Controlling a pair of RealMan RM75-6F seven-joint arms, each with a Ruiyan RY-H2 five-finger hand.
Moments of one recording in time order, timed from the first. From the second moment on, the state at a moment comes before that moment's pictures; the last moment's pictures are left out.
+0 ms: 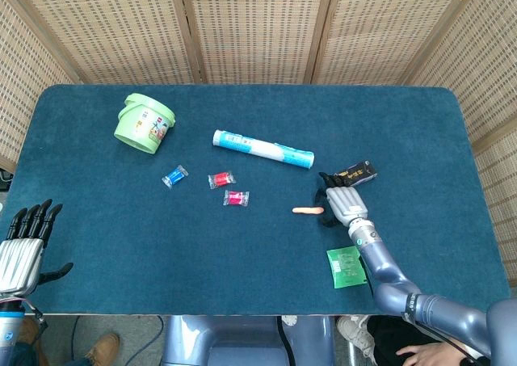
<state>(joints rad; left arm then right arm) -0.08 -1.14 -0.05 -1.74 1.46 1.45 0.25 0.72 -1.59 0.23 -1.26 -0.98 0.76 -0.21</state>
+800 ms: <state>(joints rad) -0.08 -1.14 -0.04 -1.73 1.44 1.45 0.25 0.76 -1.67 0.22 -1.19 -0.95 0.78 -0.23</state>
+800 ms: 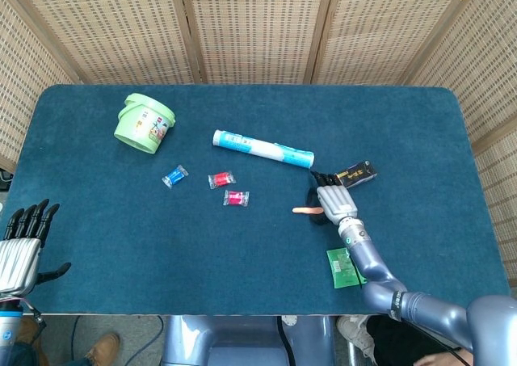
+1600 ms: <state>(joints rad) -0.09 -1.15 -0.04 -1.73 1.43 1.45 0.26 0.75 -1.70 0.21 -1.13 -0.96 0.78 -0.22</state>
